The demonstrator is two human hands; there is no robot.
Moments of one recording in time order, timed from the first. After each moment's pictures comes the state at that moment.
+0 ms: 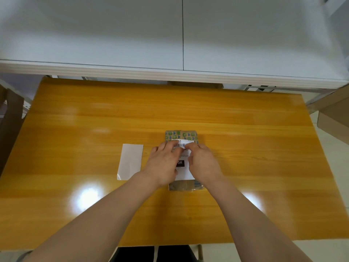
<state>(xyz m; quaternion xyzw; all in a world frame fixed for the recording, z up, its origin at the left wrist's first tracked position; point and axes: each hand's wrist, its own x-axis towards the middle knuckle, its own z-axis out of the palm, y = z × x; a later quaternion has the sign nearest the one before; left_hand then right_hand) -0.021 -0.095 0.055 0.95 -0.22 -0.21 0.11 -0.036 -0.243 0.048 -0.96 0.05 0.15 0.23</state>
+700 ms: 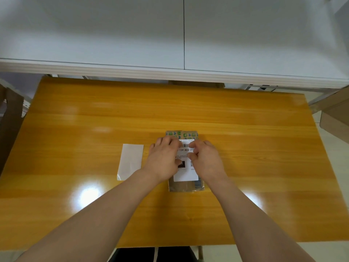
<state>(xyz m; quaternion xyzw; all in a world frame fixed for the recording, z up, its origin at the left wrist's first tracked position) -0.008 -0.098 0.049 0.95 -0.15 -0.18 0.19 -0.027 -0.250 0.046 -0.94 0.11 0.13 0.29</state>
